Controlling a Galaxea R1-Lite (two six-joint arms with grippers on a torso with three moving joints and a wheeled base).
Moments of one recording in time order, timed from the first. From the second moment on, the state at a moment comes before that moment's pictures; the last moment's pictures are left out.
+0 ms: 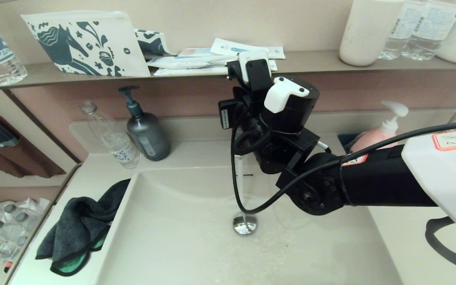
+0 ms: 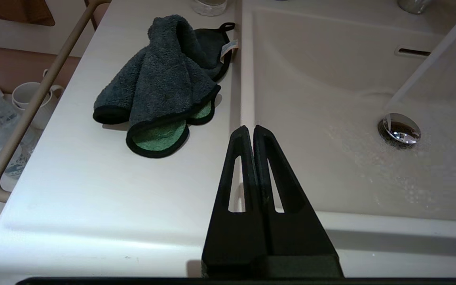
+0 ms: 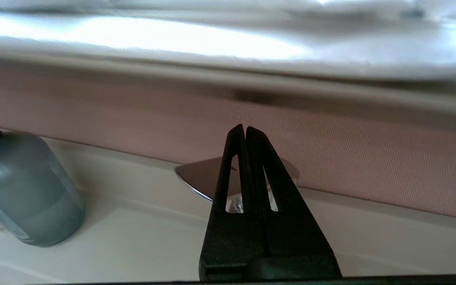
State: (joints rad) left arm 0.01 0.00 -0.01 0.03 0.04 -0.13; right arm 0.82 2.17 -1.63 -0.88 -0.49 -0.23
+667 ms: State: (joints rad) left arm 0.01 0.00 -0.01 0.03 0.04 -0.13; right arm 0.83 2.17 -1.60 -0.83 -0.49 -0.23
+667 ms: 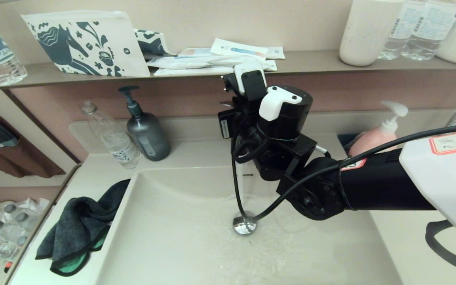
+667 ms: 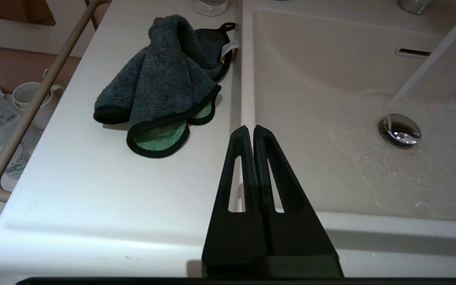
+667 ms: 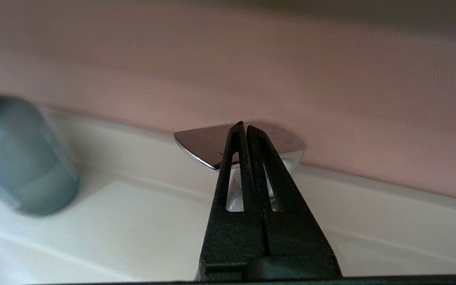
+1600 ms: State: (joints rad) left arm 0.01 0.00 -0.01 0.03 0.04 -0.13; right arm 0.83 2.15 -1.50 -0.81 -0.49 -0.23
